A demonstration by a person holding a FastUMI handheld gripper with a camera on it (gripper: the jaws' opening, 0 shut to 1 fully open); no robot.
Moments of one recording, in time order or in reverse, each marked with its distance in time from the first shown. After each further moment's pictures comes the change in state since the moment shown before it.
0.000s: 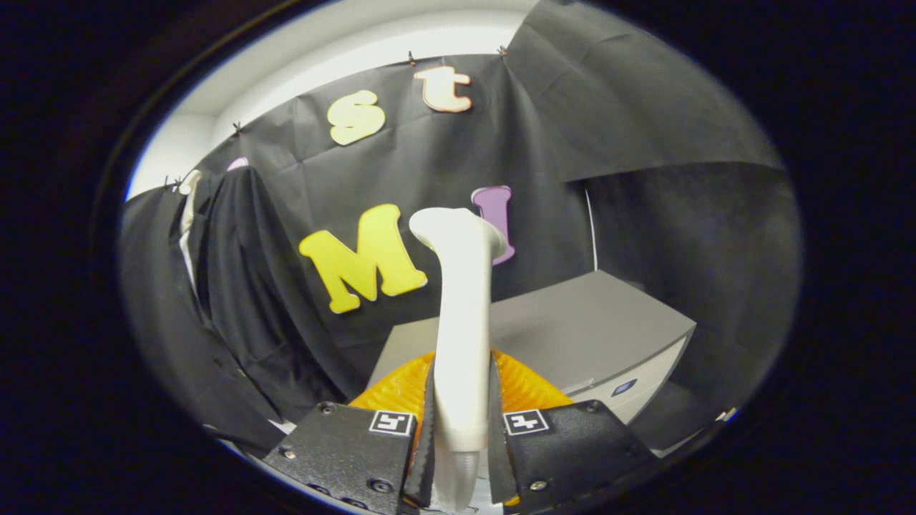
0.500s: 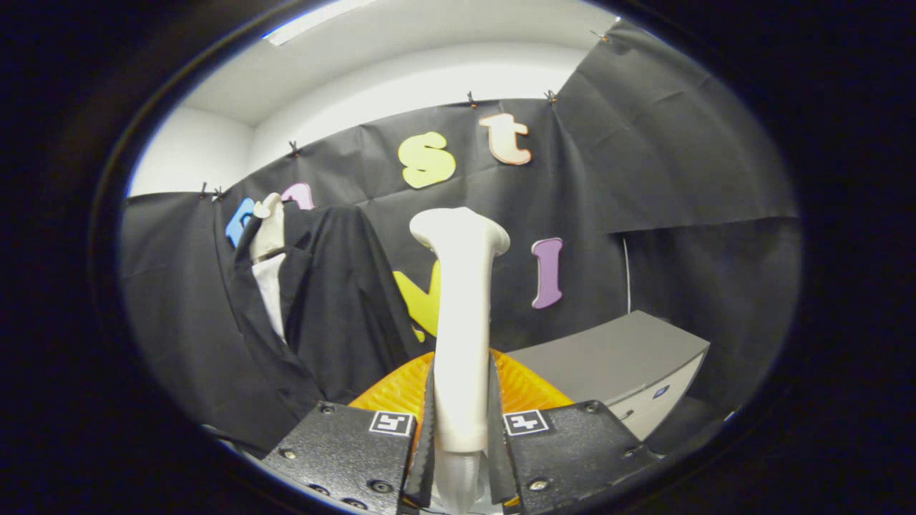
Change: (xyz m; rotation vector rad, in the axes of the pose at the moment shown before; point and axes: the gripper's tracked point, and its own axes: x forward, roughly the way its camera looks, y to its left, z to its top) arm -0.077 0.167 0.029 -0.049 -0.140 0.108
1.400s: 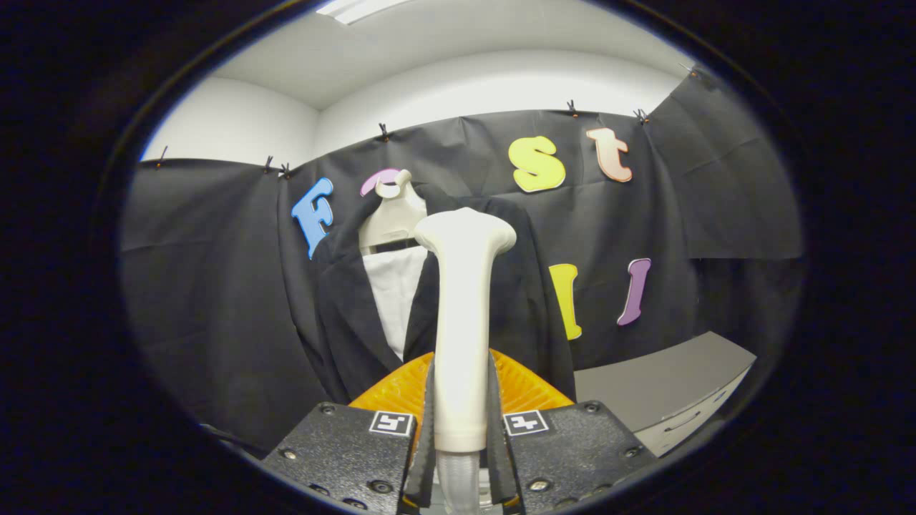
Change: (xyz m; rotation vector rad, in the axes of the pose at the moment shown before) arm 0.026 0.208 -0.024 -0.122 0.005 0.168
